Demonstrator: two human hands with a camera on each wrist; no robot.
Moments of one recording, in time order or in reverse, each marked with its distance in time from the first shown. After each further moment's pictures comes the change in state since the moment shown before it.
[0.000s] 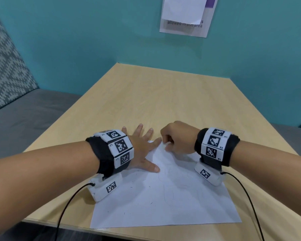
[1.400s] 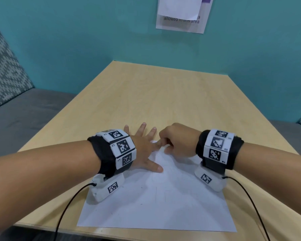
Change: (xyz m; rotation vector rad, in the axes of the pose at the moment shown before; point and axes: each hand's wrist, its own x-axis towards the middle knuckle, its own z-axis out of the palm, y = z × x) left_hand 0.005 0.018 -0.007 0.016 0.000 0.010; right_hand -0.012 -0.002 0.001 -0.042 -0.045 -0.010
